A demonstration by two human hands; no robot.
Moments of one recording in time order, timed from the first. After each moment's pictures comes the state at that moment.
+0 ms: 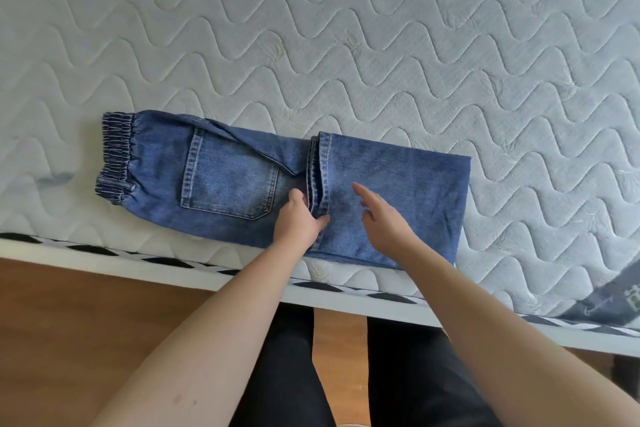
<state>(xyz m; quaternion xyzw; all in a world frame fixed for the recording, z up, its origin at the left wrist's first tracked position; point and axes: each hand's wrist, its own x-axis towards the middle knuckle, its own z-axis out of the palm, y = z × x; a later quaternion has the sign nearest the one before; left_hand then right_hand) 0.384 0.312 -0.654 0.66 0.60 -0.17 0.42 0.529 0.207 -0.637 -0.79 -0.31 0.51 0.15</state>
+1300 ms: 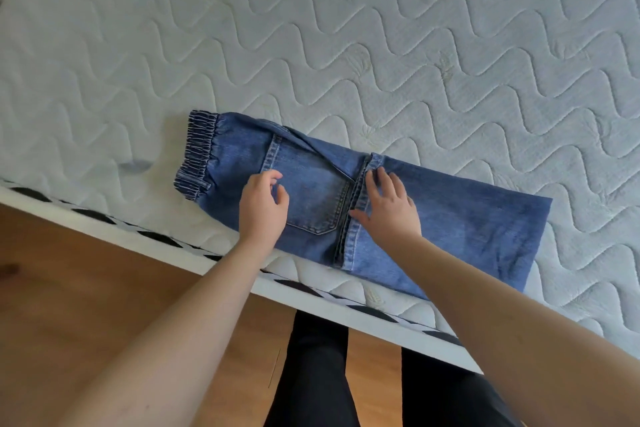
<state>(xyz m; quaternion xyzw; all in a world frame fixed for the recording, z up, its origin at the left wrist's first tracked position) 0.265 0.422 -0.643 0.71 0.63 0.05 0.31 0.469 0.318 -0.668 -0.78 -0.51 0.35 -0.07</state>
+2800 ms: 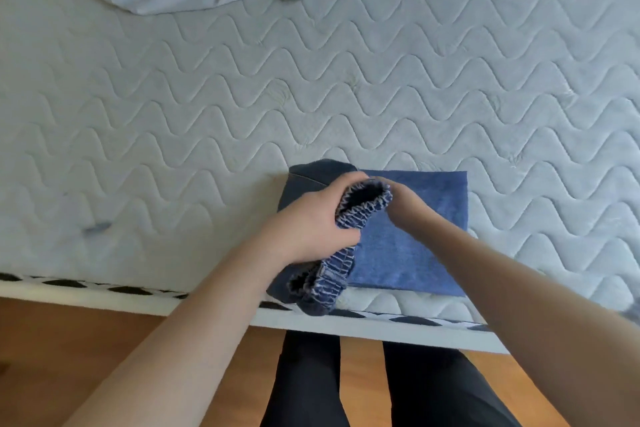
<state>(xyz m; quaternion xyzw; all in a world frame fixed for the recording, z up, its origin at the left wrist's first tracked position) 0.417 0.372 -0.486 0.78 0.32 -0.20 0.50 0.577 0.255 -0.640 -0.76 -0.28 0.52 0.27</state>
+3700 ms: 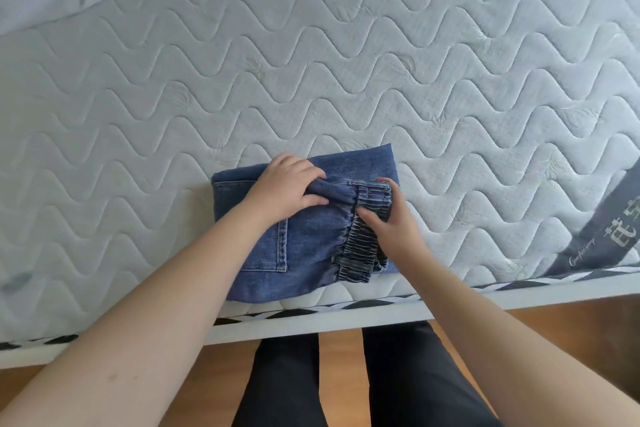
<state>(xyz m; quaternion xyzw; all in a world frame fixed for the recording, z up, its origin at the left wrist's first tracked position) 0.512 0.357 -0.640 0.96 0.08 -0.18 0.21 0.591 0.132 -0.635 -0.79 -0.05 0.42 0.44</state>
